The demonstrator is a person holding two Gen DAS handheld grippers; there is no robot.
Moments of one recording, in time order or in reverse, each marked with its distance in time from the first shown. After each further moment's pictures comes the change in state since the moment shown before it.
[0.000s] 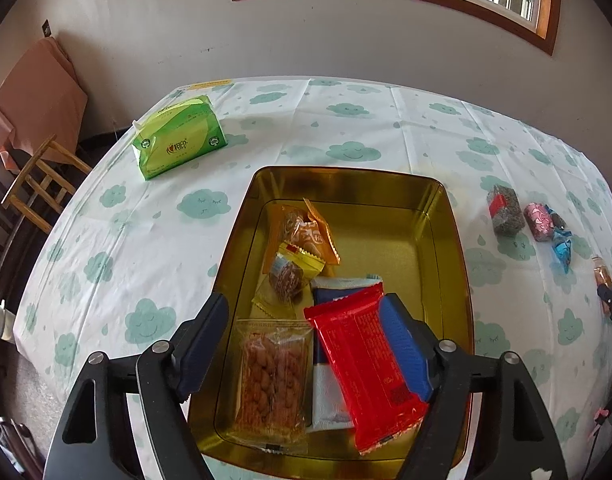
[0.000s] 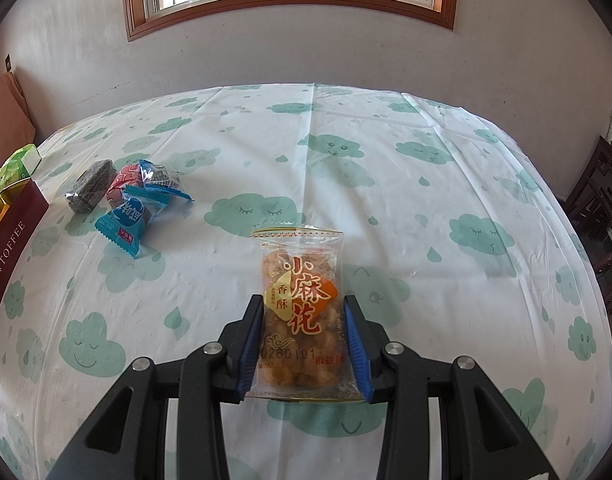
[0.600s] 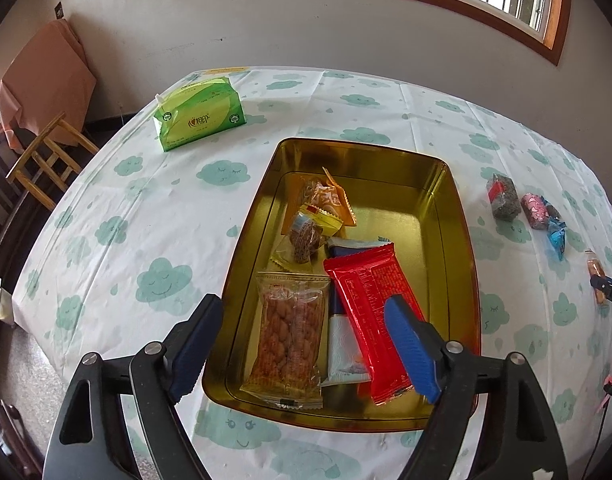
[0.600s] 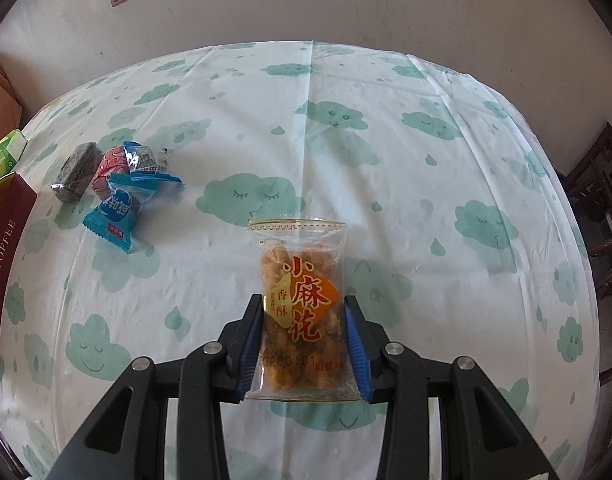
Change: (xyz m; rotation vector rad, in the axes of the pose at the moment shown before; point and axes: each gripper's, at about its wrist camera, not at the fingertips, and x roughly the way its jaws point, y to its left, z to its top) left arm -0.016 0.017 -0.029 -0.055 0.007 -0.008; right arm 0.011 0.001 0.024 0.004 0.208 -0.019
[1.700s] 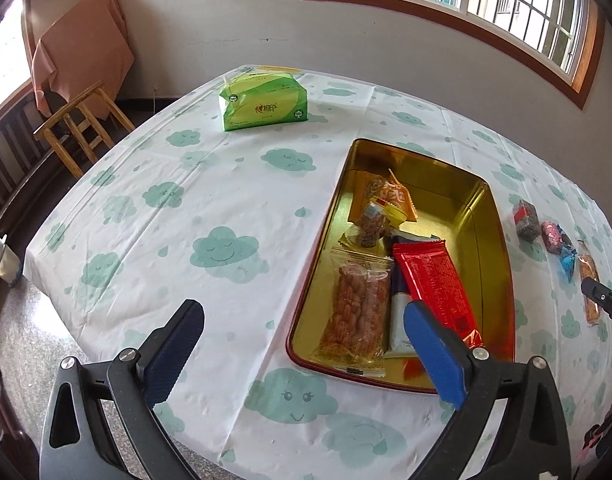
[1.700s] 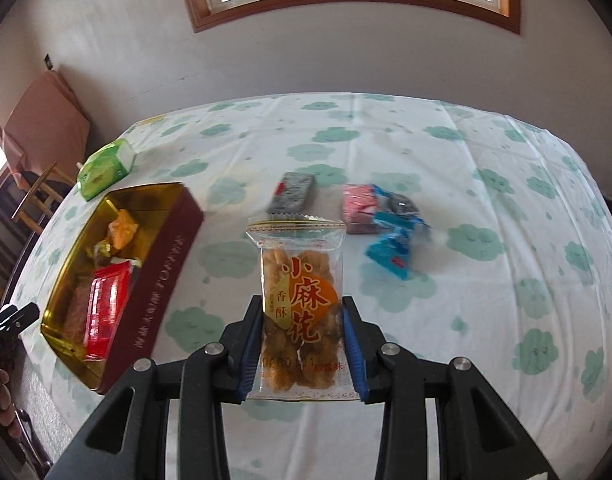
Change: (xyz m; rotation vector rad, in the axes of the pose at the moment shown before) left arm -0.019 0.058 -0.030 -0.149 -0.044 0.030; right arm -0.082 0.180 -0.006 -0.065 -0.142 0.242
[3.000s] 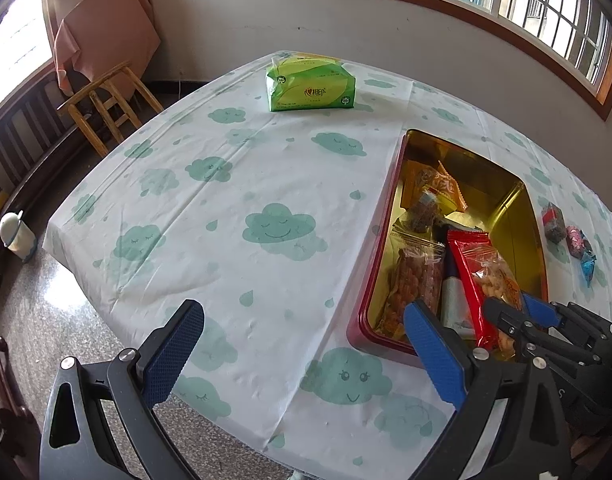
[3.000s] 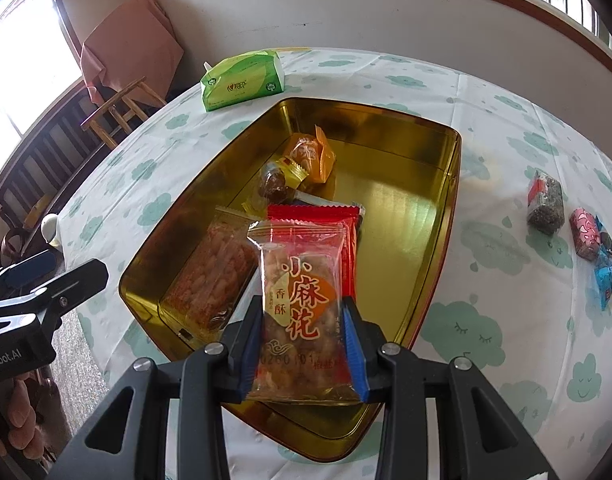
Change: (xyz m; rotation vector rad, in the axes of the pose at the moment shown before) left arm -0.002 0.035 -0.012 -0.059 0.038 0.058; right arm 0.055 0.186 -0.032 -0.269 0.127 0.205
